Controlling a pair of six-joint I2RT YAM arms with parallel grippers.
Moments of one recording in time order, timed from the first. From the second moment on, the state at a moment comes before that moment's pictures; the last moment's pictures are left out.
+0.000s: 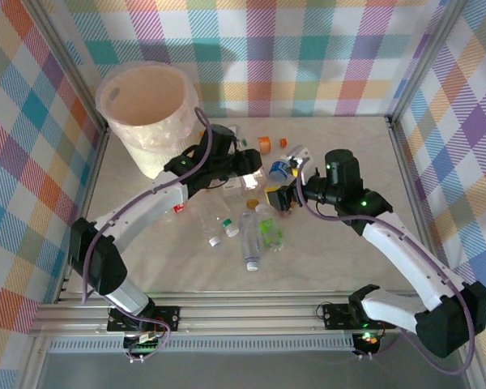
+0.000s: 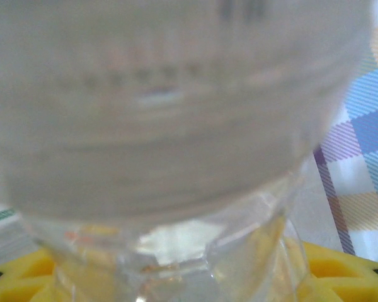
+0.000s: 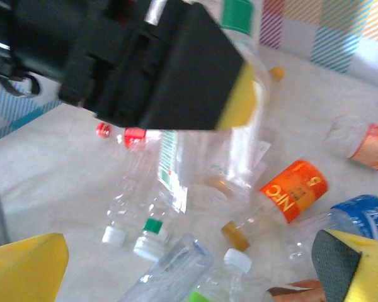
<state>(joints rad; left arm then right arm) -0.64 1.58 1.46 -0.48 0.05 -0.66 0.50 1.10 0.98 -0.31 -0.43 -0.04</state>
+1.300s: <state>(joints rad) -0.08 1.83 2.11 -0.55 -0.24 -0.20 0.50 0.93 0.79 0.03 -0.11 0.15</state>
